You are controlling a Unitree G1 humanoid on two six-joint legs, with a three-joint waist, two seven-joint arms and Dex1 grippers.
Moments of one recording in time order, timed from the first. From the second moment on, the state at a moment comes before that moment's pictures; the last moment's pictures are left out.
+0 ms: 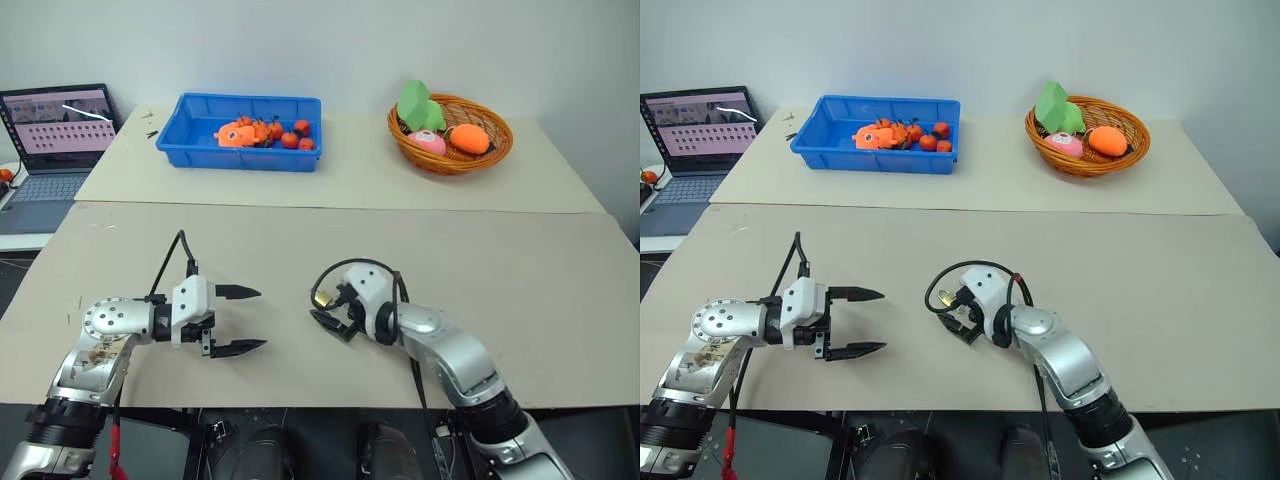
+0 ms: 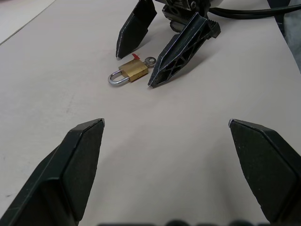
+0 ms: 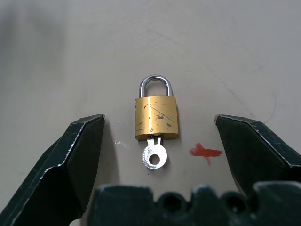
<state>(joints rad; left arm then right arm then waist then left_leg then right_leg) -0.19 0.75 0.00 0.00 -0.35 -0.01 -1.27 -0.35 -0.29 0.34 -0.29 0.21 0.81 0.40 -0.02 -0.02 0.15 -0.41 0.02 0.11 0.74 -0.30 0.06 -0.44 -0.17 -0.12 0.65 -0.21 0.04</state>
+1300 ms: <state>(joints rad) -0.18 0.76 0.06 0.02 -0.36 0.00 -1.22 -0.70 -0.23 0.59 0.26 0.06 0.23 0.96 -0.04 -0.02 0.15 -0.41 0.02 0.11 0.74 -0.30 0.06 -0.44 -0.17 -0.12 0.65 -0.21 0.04</state>
